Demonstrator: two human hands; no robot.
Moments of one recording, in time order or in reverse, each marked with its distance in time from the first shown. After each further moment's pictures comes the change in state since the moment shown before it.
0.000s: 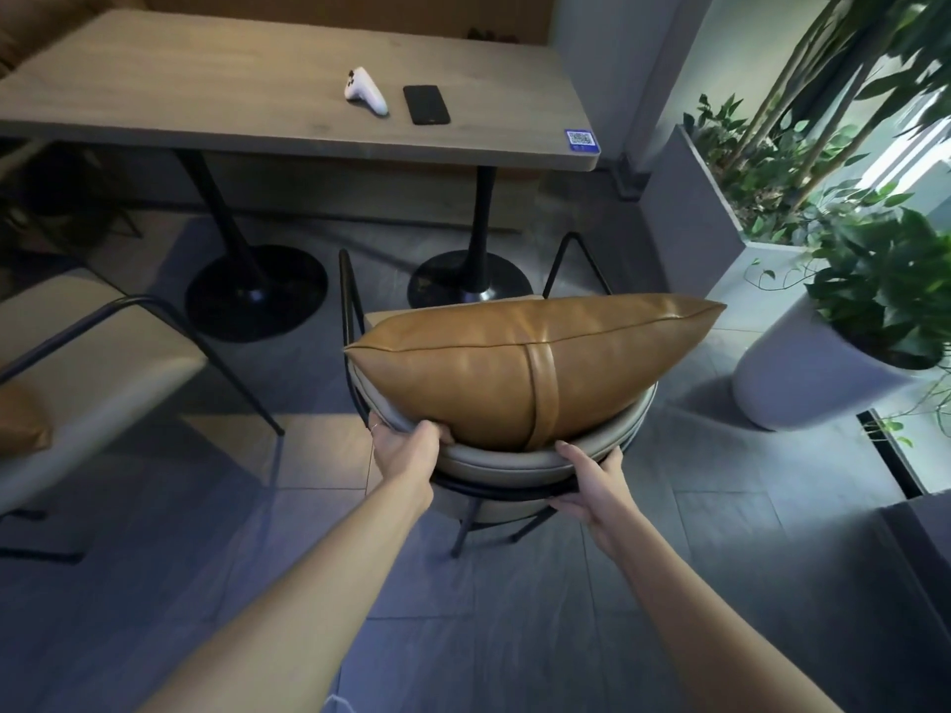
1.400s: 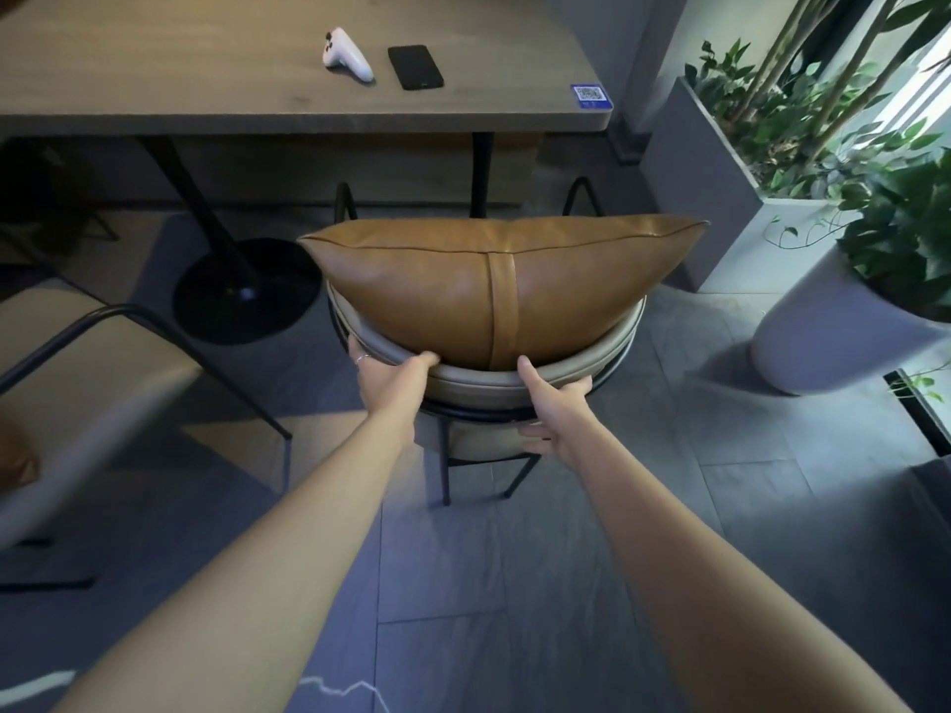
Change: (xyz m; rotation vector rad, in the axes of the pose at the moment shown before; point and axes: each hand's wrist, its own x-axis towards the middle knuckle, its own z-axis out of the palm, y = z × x) left_hand 0.088 0.058 0.004 0.199 -0.010 0.218; right_hand 0.034 -0.046 0.110 -0.069 -0.040 0.079
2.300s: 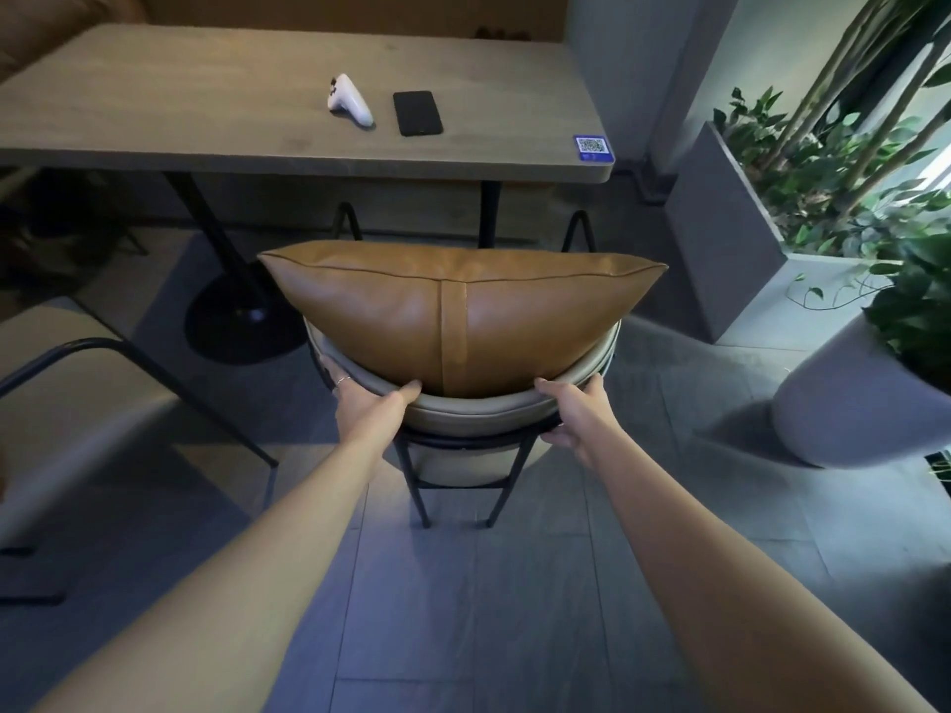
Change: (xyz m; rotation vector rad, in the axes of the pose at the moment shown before) left_hand 0.031 0.018 0.054 0.222 0.044 0.066; right_hand 0.075 -0.089 -0.067 -0.012 -0.029 -0.175
